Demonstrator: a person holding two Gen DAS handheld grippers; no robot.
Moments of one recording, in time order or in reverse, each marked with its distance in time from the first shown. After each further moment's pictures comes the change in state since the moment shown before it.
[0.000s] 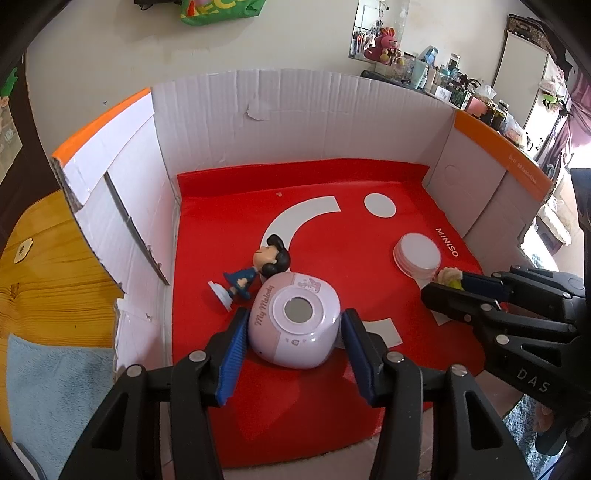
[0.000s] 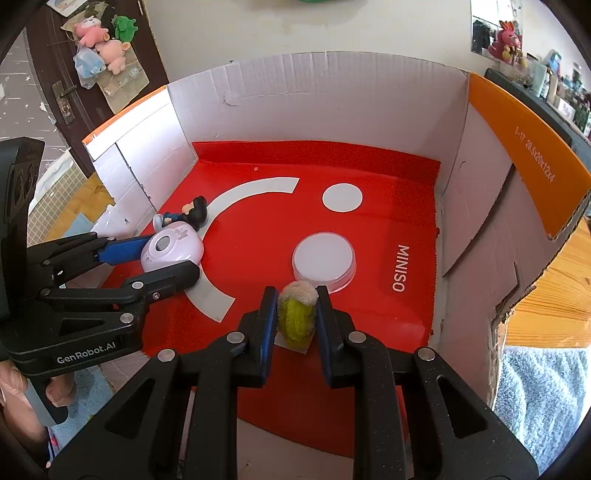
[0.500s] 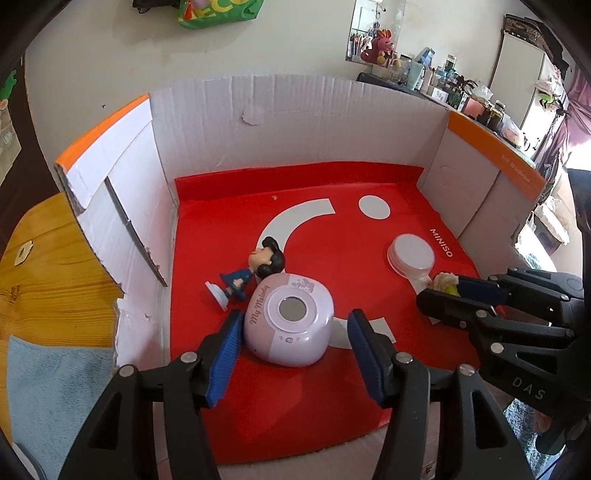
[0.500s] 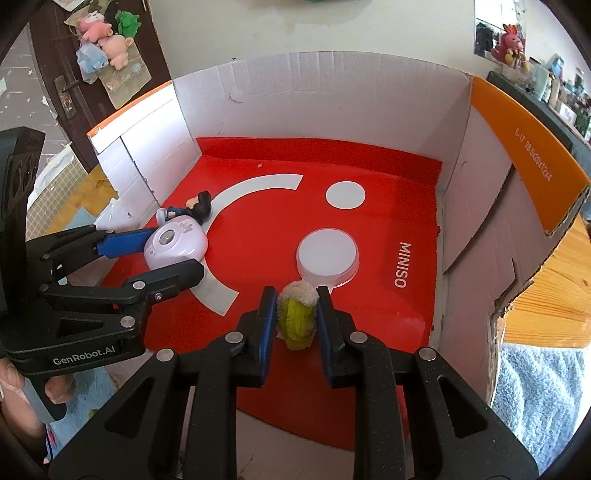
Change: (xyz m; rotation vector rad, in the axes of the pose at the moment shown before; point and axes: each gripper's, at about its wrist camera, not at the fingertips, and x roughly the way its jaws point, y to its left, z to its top) left arm -0.002 -0.004 -0.001 0.006 -0.013 -0.005; right arm -0.004 0.007 -0.004 -0.024 0.004 -0.006
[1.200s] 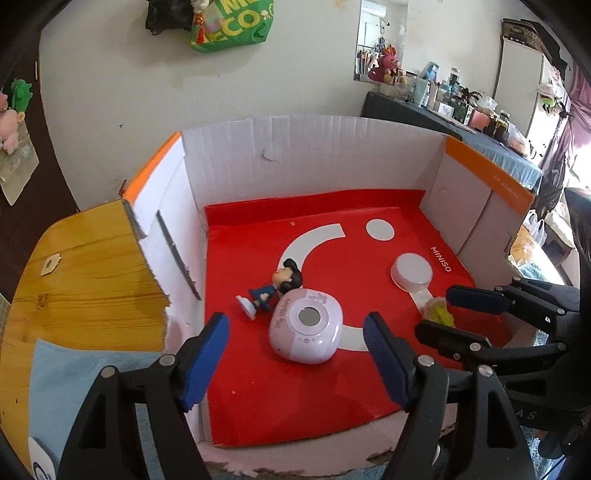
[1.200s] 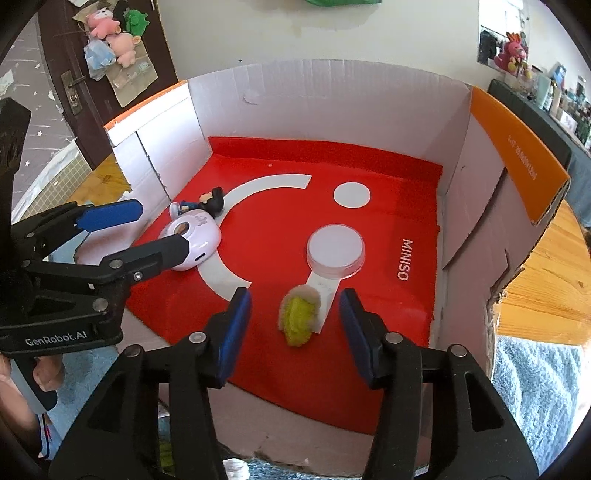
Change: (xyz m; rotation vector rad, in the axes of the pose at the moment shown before) left arm -0.029 0.000 0.000 0.006 -0.083 0.070; right arm -0.006 0.007 -0.005 -0.021 -0.015 0.000
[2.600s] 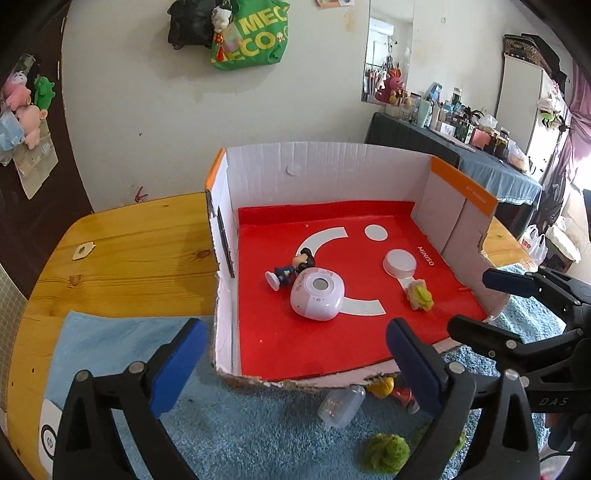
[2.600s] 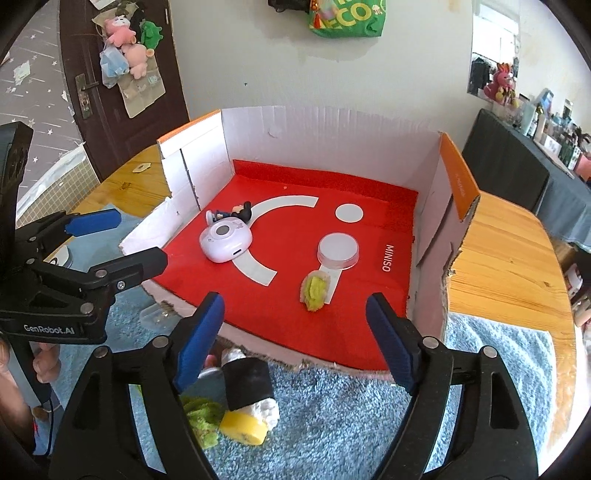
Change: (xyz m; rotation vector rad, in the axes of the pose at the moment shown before) left arm -0.062 0.007 -0.029 -0.032 -0.079 0.023; right arm -0.060 0.027 -0.017 -0.038 -0.106 -0.048
